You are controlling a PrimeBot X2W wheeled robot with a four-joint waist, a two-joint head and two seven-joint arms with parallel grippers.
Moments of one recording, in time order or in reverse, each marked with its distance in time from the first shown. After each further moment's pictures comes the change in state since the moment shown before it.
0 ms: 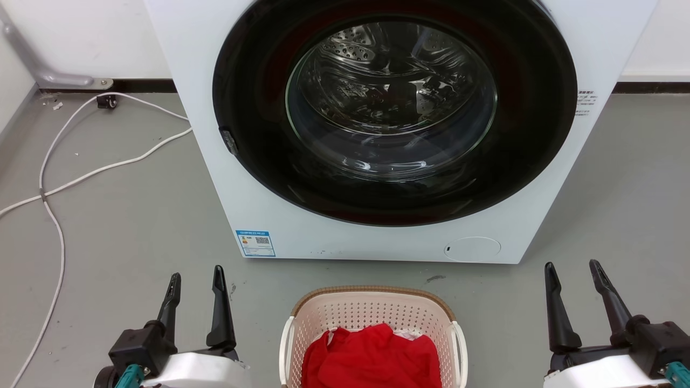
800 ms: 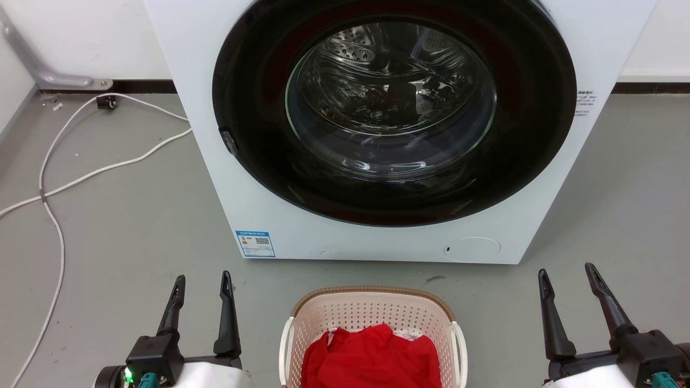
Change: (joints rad) left arm 0.019 0.000 -0.010 -0.001 0.132 0.013 -0.034; right arm 0.022 0.000 0.006 -0.014 -0.127 0.000 -0.035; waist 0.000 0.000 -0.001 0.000
